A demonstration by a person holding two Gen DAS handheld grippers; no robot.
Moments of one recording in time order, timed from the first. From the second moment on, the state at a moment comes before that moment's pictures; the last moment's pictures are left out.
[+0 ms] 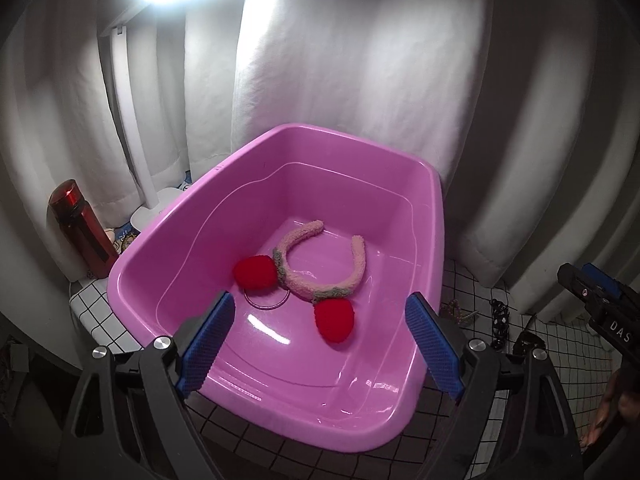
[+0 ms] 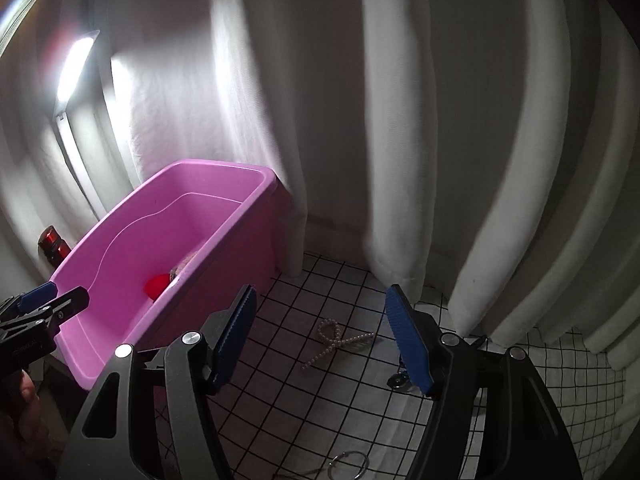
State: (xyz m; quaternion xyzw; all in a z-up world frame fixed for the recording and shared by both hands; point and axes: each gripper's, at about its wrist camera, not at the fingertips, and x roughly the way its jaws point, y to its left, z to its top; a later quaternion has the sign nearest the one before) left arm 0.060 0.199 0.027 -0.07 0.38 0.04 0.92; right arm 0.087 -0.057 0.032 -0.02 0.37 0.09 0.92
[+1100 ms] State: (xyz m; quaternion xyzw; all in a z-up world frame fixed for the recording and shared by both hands) left arm 0.004 0.056 -0.085 0.04 0.49 -0.16 0.86; right arm -0.083 -0.183 -0.093 0.11 0.49 -0.04 0.86
